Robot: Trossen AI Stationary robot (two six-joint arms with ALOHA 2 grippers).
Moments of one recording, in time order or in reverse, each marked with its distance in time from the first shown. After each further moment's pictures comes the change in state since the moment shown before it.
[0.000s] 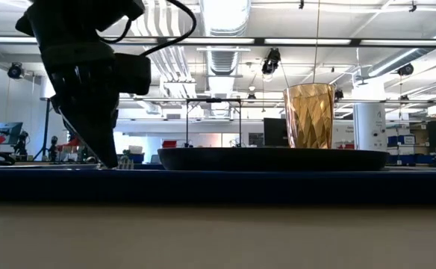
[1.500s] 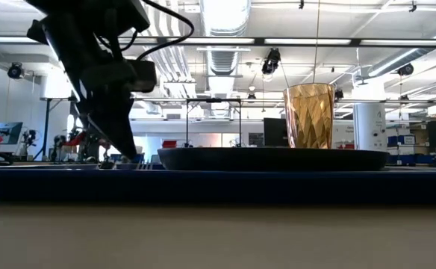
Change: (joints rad) left arm 0.112 -0.069 -0.047 -0.001 -0.115 0.078; right arm 0.000 0.000 0.000 0.000 0.000 0.010
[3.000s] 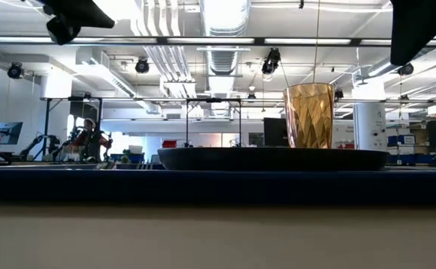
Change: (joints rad) left arm 0.078 -0.886 0.012 -0.205 -0.250 0.202; right arm 0.011 0.032 -0.305 -0.010 -0.501 0.532
